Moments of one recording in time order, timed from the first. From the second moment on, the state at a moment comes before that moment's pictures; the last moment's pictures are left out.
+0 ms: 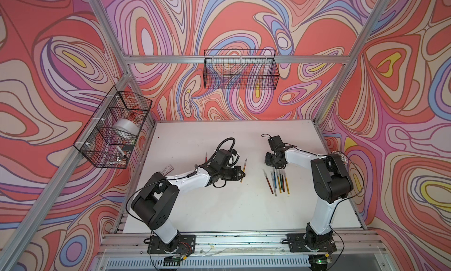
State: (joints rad) left arm -0.67 1.64 0.92 -0.04 0.45 -0.65; right arm 0.28 1.91 1.20 -0.46 0.07 0.47
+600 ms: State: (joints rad) left arm -0.67 1.62 0.92 -0.07 0.42 -0.65; right arm 0.28 2.01 1.33 -0.49 0.10 0.27
